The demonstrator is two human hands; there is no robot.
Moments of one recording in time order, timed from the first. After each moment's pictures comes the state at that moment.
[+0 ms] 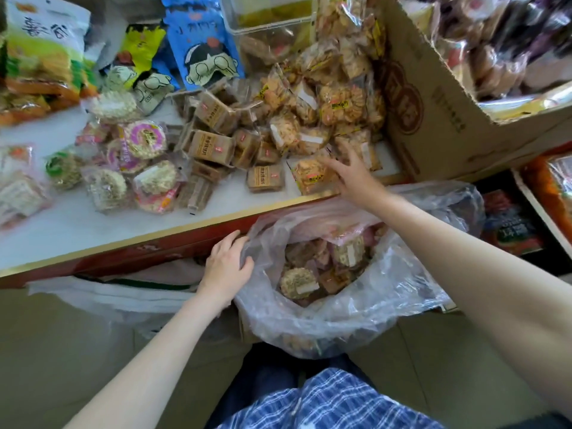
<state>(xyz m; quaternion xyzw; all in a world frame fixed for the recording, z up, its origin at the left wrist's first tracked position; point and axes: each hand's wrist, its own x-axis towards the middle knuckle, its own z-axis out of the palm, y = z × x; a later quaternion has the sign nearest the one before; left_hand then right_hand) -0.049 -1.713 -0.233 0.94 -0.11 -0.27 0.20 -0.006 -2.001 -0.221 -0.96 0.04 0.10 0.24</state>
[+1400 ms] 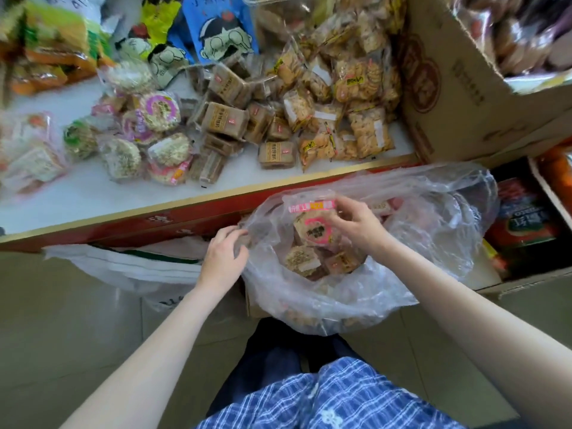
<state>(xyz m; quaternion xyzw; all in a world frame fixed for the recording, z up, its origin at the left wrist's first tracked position) -0.085 -1.688 -0.242 0.93 -0.05 -0.23 0.29 -0.113 -1.940 -0.218 -0.81 0.12 0.13 0.55</state>
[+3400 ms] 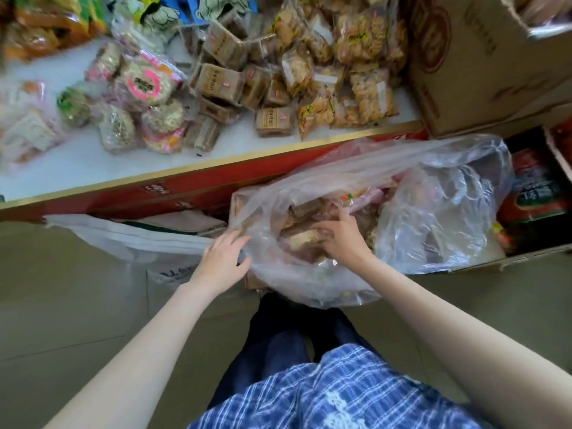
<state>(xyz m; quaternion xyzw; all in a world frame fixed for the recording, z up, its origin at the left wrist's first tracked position) -0.133 -1.668 -0.258 0.92 -0.15 -0.35 0.11 -0.169 -1.912 -0.278 -0.91 0.11 0.22 0.34</state>
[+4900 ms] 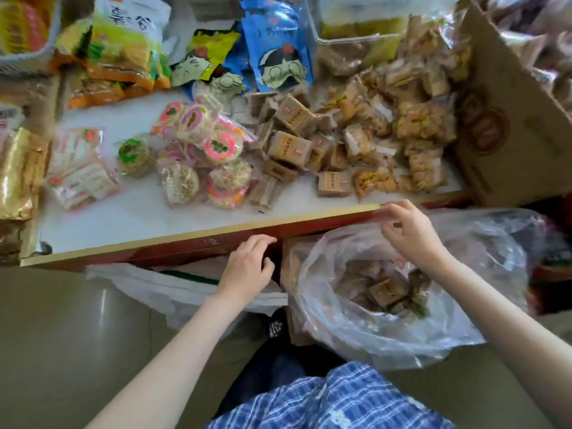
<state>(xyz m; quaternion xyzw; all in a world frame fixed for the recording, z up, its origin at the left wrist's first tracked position) -0.026 -1.605 -0.232 0.92 -0.17 -0.21 0.28 -0.056 -1.890 -0.185 -0.95 0.14 0.07 0.28</state>
